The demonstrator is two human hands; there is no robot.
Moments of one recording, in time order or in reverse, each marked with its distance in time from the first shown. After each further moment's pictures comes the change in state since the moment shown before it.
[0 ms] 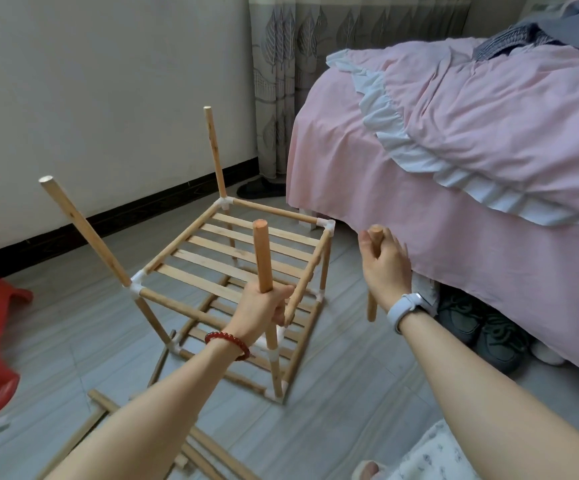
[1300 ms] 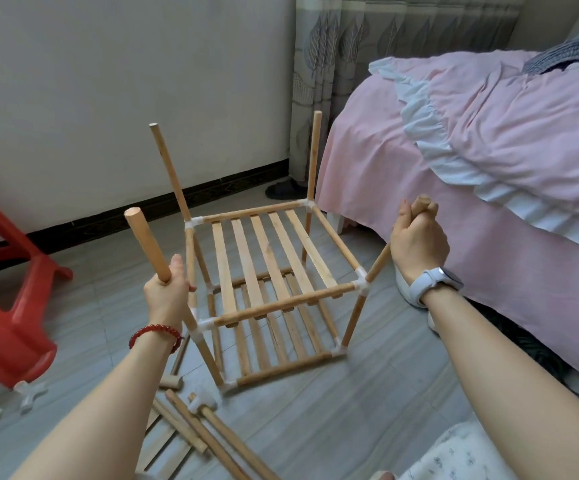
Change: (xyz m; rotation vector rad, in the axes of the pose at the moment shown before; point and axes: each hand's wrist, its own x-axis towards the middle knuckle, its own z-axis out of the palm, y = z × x) left_hand -0.036 -0.023 -0.144 -0.031 0.825 -0.025; right_hand 0.019 -0.048 0.010 -0.162 0.107 -0.019
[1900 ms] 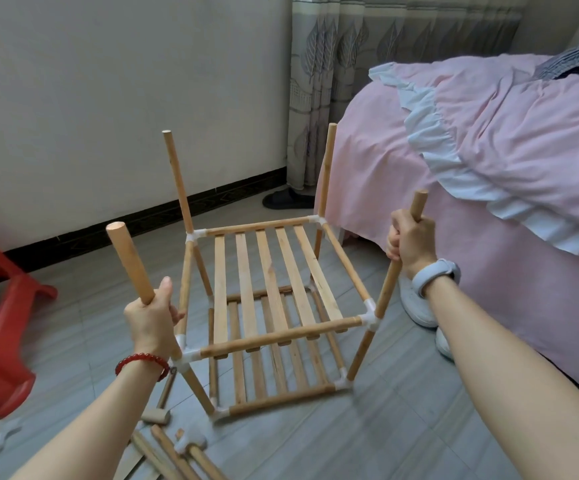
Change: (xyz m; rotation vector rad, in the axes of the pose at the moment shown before) left_hand 0.029 -0.003 0.029 -0.119 0.063 0.072; right_hand 0.064 0.003 0.034 0.816 -0.288 0.264
